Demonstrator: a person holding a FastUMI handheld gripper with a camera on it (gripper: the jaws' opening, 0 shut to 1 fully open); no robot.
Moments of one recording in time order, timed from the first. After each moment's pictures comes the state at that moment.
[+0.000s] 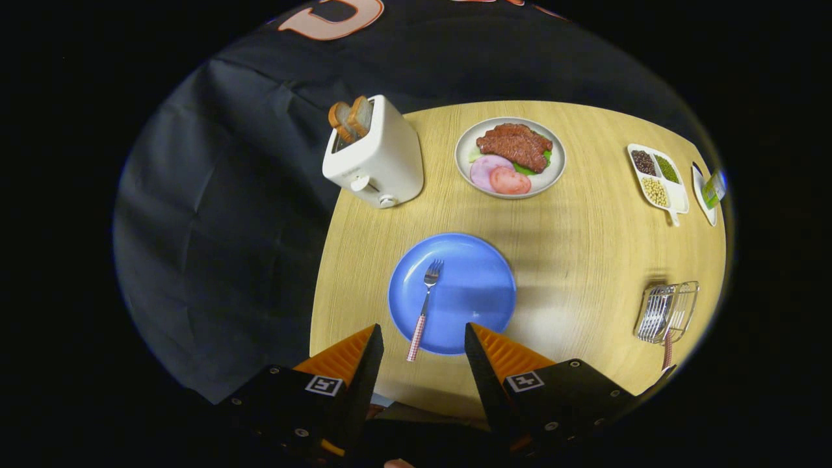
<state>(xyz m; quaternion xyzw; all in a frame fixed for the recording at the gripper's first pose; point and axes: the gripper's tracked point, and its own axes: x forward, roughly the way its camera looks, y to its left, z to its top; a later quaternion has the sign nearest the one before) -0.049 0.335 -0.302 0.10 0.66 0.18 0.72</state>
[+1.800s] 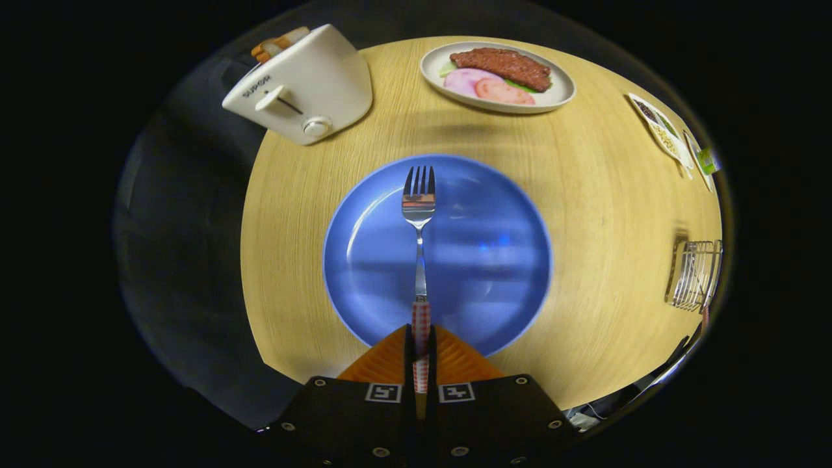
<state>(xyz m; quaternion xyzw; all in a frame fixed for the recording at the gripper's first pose) -0.078 0.321 -0.396 0.05 0.73 0.08 0.68</state>
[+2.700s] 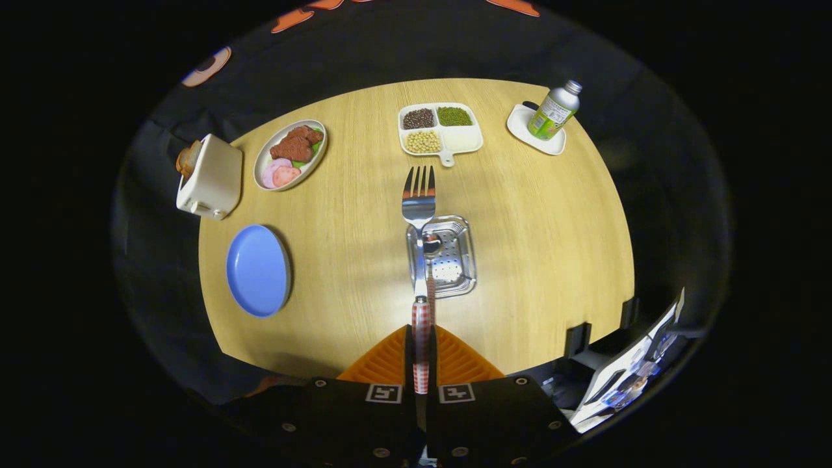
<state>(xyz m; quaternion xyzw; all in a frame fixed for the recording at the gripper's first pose) -0.100 0.000 -0.278 0.03 0.71 -0.04 0.70</state>
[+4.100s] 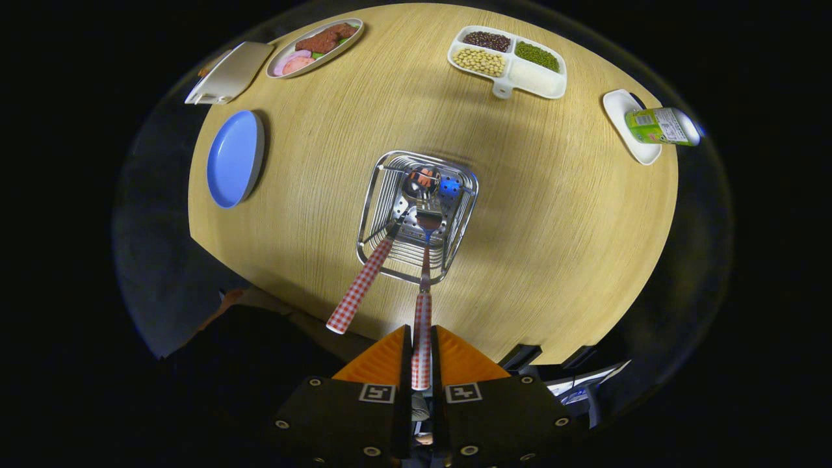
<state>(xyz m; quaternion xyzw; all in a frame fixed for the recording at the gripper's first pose) -0.108 -0.047 -0.326 -0.07 0.84 0.12 0.53</state>
